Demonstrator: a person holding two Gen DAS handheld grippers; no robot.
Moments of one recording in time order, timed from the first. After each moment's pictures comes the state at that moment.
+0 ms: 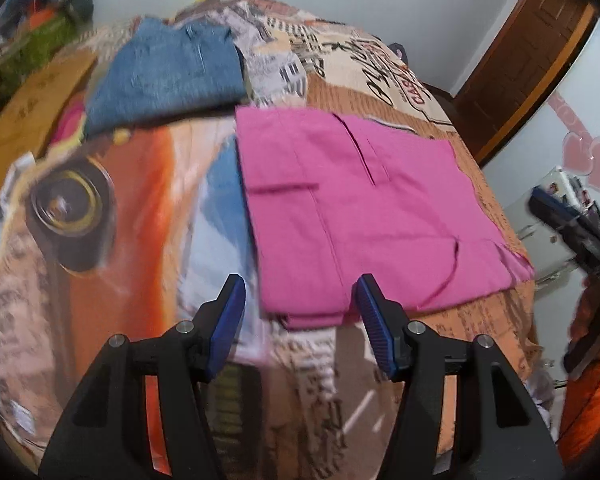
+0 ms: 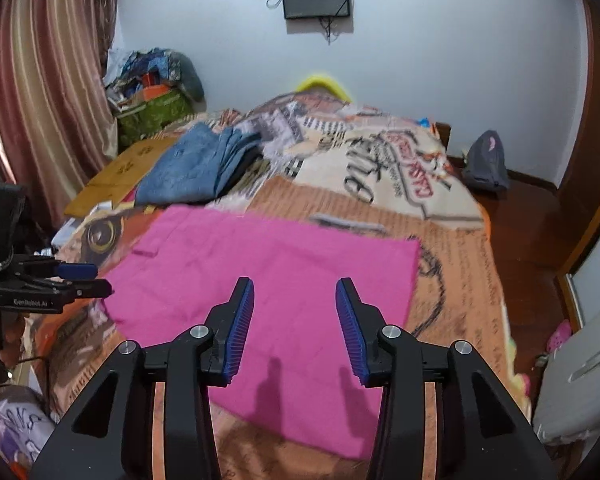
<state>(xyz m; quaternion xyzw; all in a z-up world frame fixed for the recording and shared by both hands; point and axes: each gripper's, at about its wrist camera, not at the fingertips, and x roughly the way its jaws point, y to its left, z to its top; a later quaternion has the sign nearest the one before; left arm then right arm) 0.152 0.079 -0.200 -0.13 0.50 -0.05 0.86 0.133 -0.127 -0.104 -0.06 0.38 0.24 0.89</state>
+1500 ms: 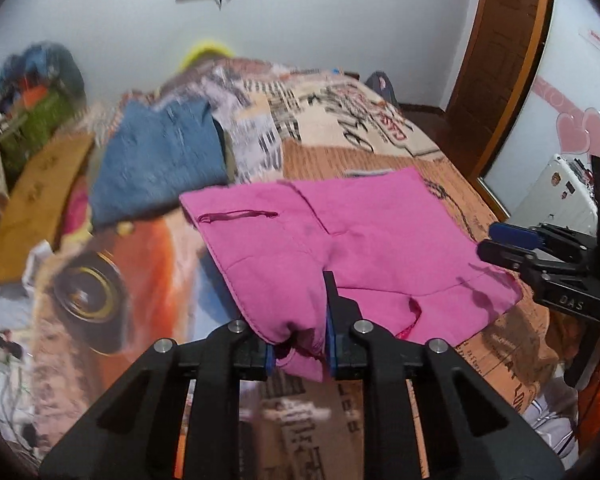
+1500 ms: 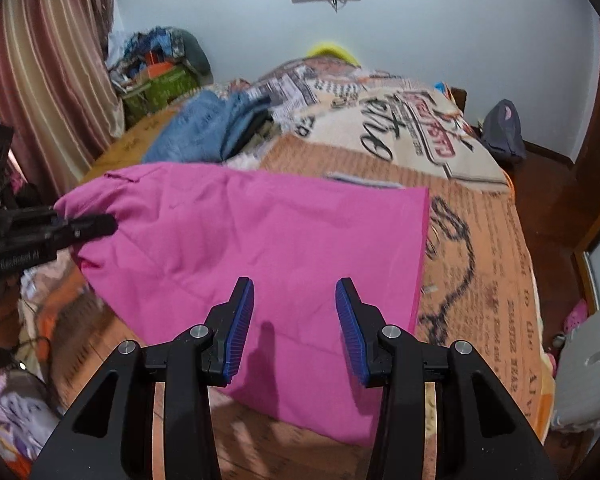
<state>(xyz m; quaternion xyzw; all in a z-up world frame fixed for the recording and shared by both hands) 0.168 0.050 -0.149 -0.02 0.41 -0.04 0.91 0.136 -0.120 -0.126 -0.04 0.42 0.26 0.87</state>
